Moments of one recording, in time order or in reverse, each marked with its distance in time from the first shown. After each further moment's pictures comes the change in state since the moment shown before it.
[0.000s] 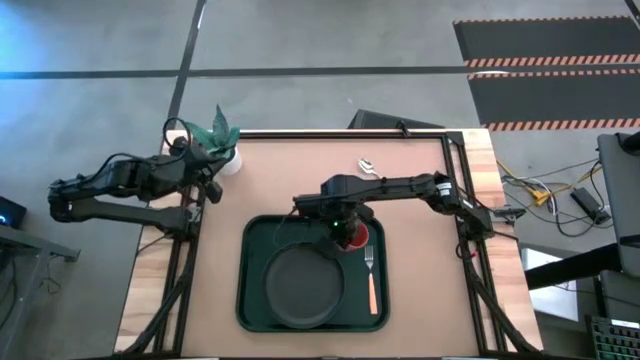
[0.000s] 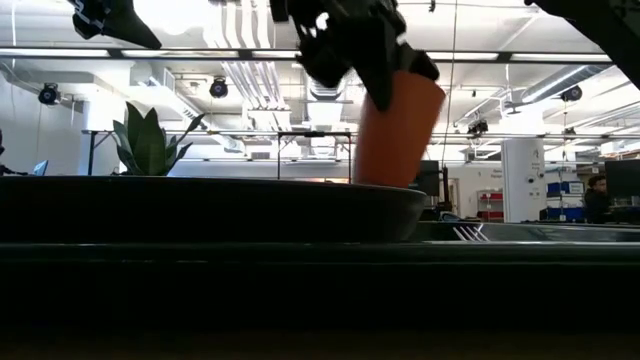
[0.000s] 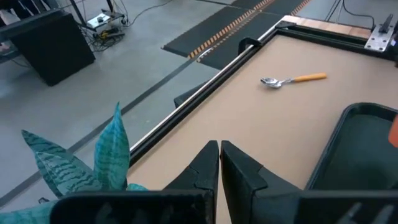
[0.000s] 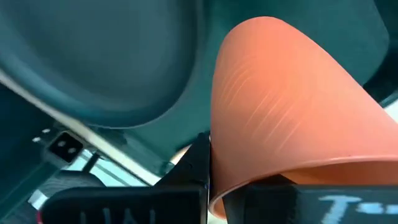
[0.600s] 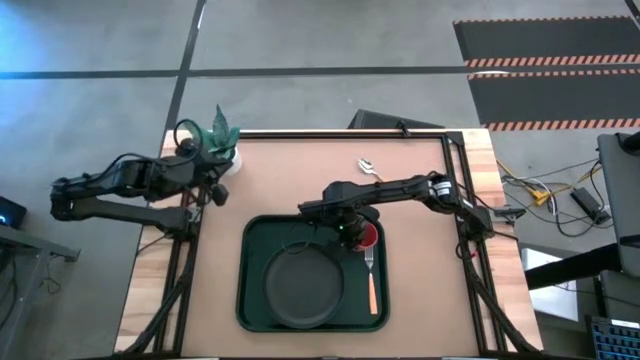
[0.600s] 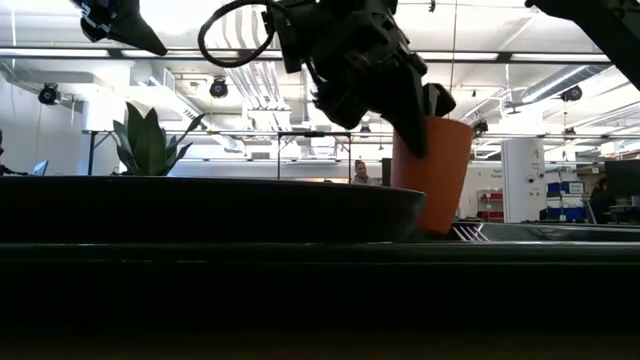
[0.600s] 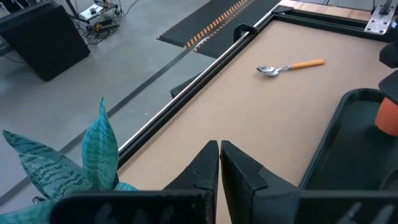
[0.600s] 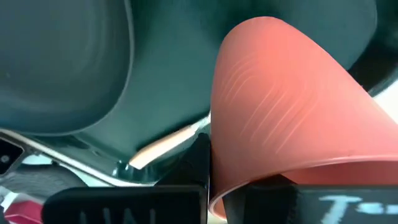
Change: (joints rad) left arm 0.000 0.051 0.000 0.000 0.024 0.000; right arm -0.015 0.001 -0.182 0.021 0.017 -0.061
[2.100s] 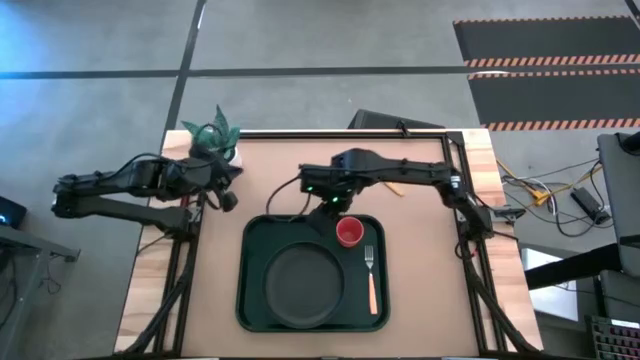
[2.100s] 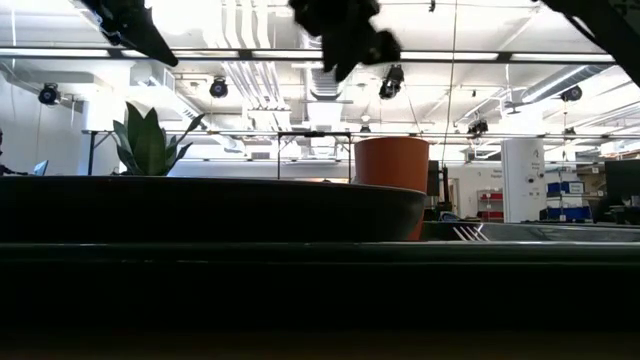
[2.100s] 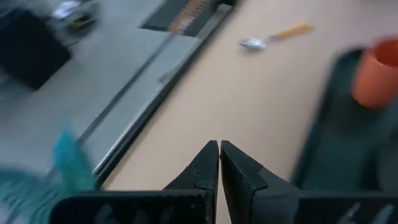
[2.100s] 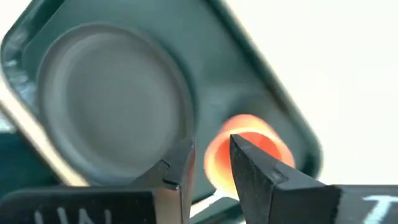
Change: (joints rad) left arm 0.000 0.074 0.000 0.019 0.077 0.110; right arm -0.047 -0.074 0.344 0.054 0.246 -0.051
